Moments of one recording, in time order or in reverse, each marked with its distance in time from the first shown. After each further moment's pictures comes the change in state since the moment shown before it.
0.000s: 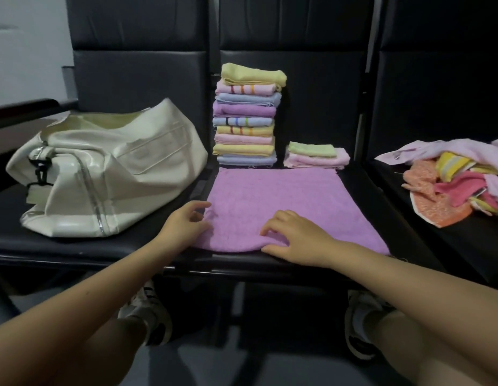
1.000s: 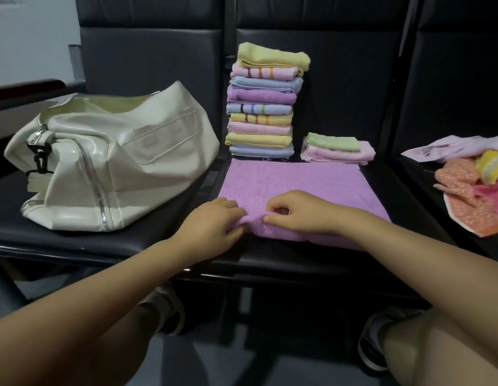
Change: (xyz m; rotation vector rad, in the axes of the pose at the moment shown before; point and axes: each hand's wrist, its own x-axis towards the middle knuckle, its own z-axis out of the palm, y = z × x) left_hand 0.008 0.006 0.011 0.665 -0.101 0.690; right_hand 0.061 -0.007 -0.027 0.163 -0.169 -0.030
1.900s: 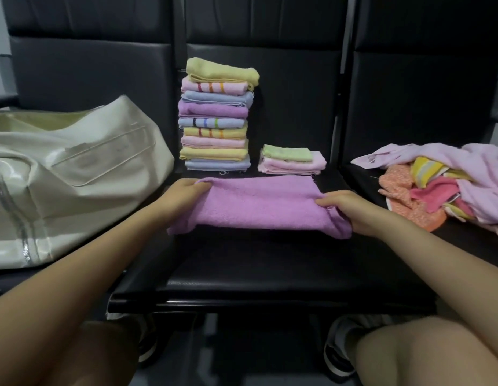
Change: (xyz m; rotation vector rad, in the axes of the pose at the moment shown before) left_hand 0.103 -0.010 0.004 -0.808 0.026 -0.592; right_hand -0.078 0.124 -0.052 0.955 0.418 0.671
